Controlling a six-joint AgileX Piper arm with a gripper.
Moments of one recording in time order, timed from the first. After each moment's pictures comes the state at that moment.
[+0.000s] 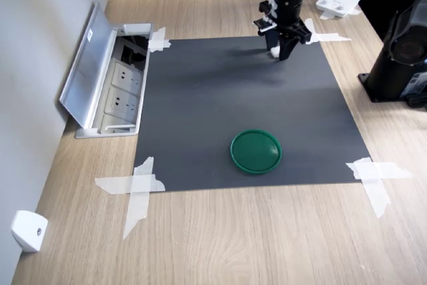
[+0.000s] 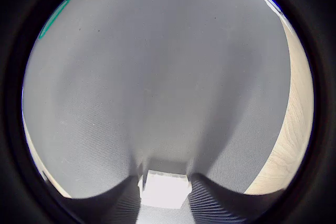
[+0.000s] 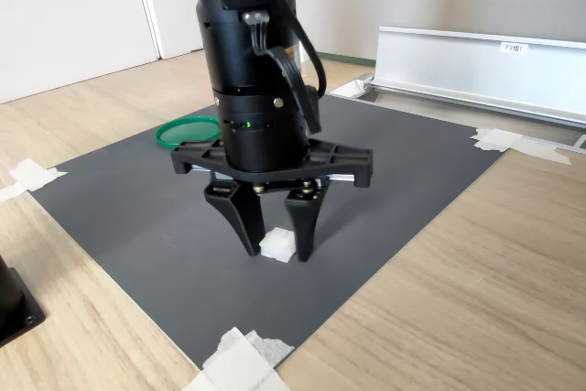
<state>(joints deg) -30.4 88.1 -40.7 -3.1 37.7 -55.1</state>
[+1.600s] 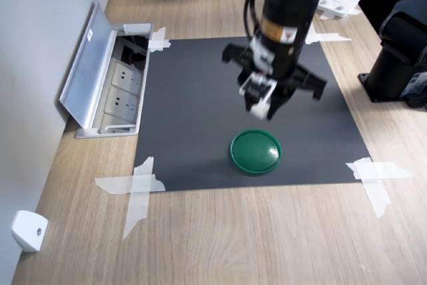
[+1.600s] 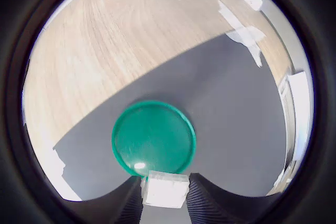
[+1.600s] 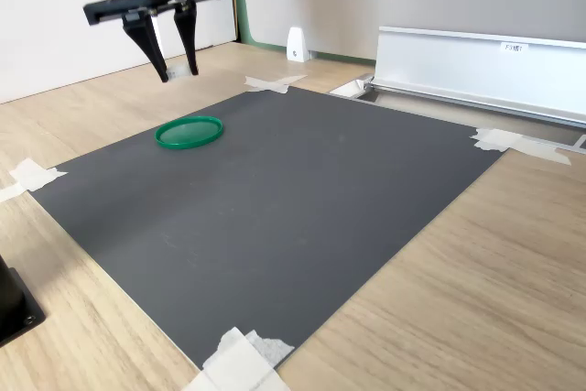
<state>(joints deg) 28.5 91.9 -64.0 -6.0 53.0 -25.4</state>
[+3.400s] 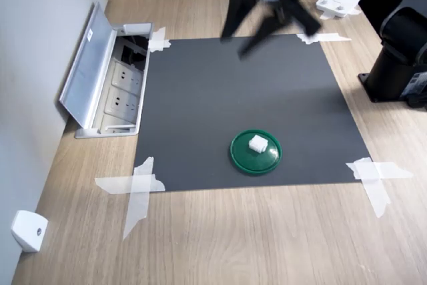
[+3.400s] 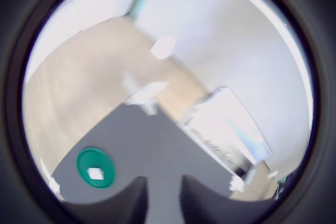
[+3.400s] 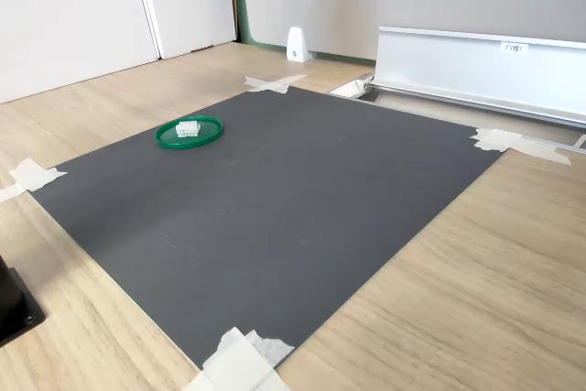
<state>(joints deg) 16.9 65.8 -61.5 -10.6 42.1 -18.4</state>
